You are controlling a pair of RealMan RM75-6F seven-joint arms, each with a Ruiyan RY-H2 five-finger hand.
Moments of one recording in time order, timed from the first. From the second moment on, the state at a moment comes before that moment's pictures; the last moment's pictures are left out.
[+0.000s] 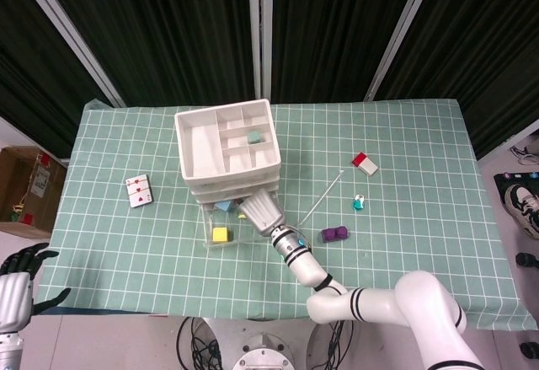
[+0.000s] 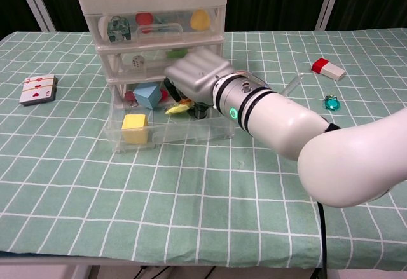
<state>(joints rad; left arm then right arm) 0.06 -1.30 -0.01 -1.40 1.51 1.60 -0.11 1.10 -1.99 0.17 -1.12 -0.92 0.99 -0.80</state>
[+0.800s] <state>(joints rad) 0.05 -1.28 -0.01 -1.47 1.55 1.62 -0.05 0.79 -1.59 0.09 -1.52 -1.15 1.27 -0.60</state>
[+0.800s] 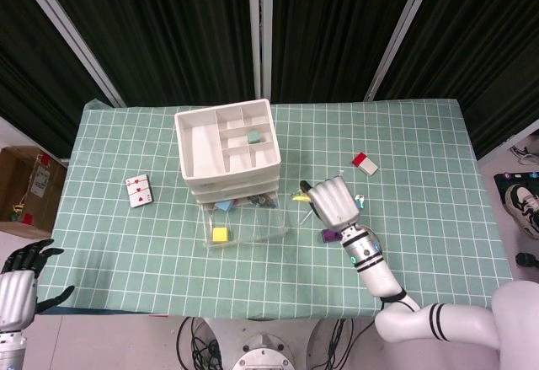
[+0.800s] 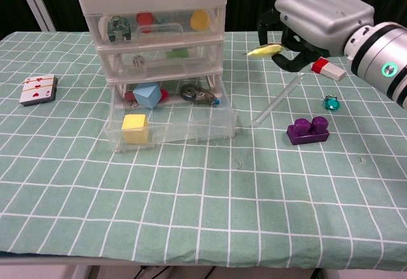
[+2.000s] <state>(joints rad) 0.02 -1.27 -0.02 -1.54 1.56 1.60 0.07 0.31 -1.17 -0.09 -1.73 -1.49 1.61 -0.18</state>
